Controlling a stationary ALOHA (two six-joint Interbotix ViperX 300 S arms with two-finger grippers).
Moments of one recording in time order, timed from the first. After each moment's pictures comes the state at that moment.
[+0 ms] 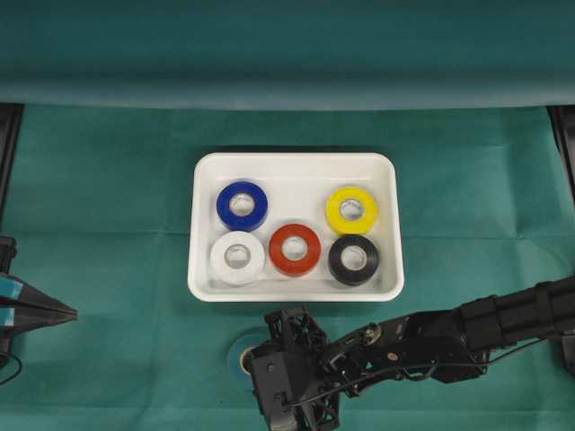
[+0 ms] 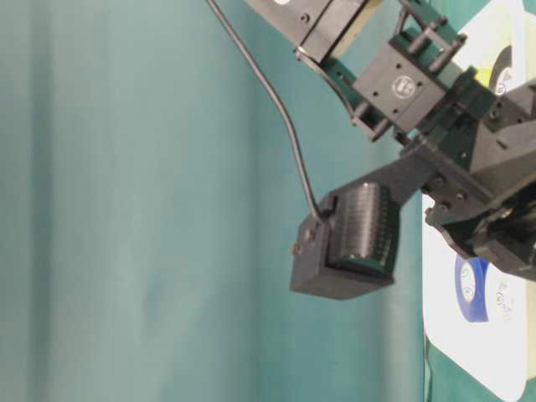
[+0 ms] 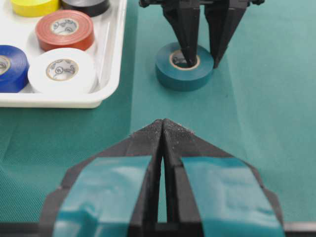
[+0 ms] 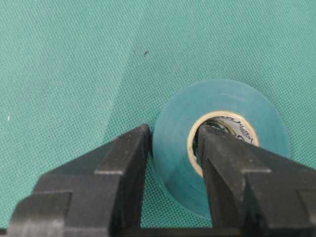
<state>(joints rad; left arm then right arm) 0.00 -1.36 1.49 -0.02 0.10 0.00 0.11 0.37 0.42 -0.83 -0.01 0.80</state>
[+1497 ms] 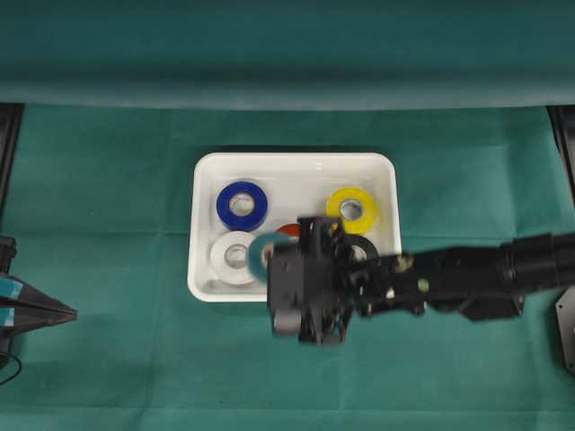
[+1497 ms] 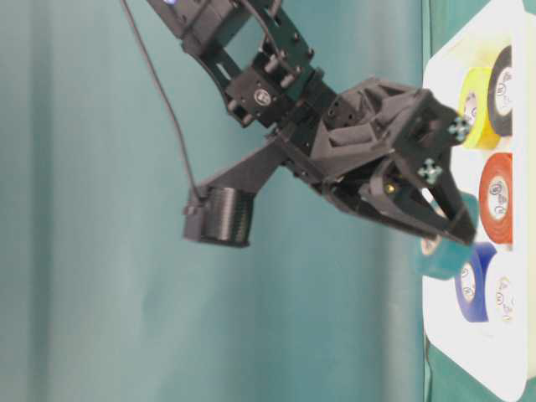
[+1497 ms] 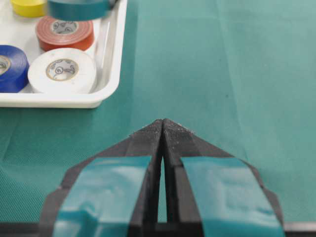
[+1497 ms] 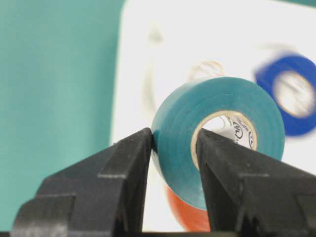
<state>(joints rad) 0.00 -1.36 1.49 -0.02 0.10 0.00 -0.09 0.16 0.46 -0.84 0.24 0.75</state>
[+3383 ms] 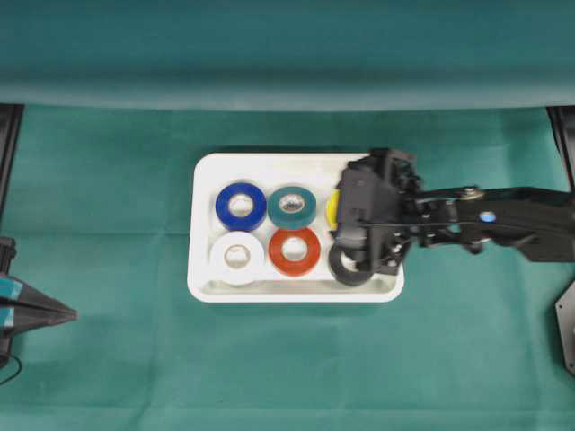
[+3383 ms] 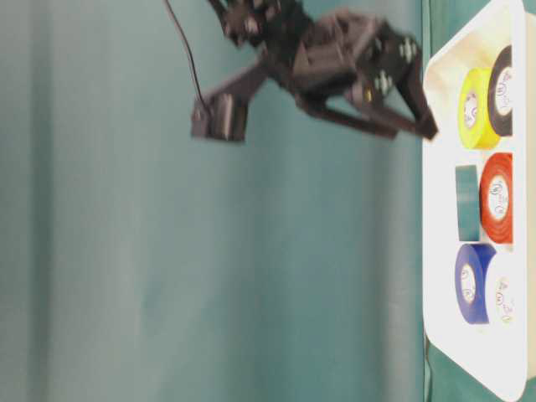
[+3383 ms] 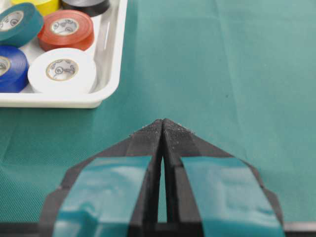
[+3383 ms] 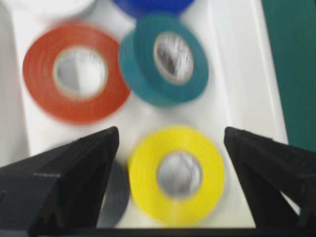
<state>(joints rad) 0.00 -1.36 1.49 -0.02 0.10 0.00 -0.30 -0.05 0.71 -0.84 0.19 0.69</state>
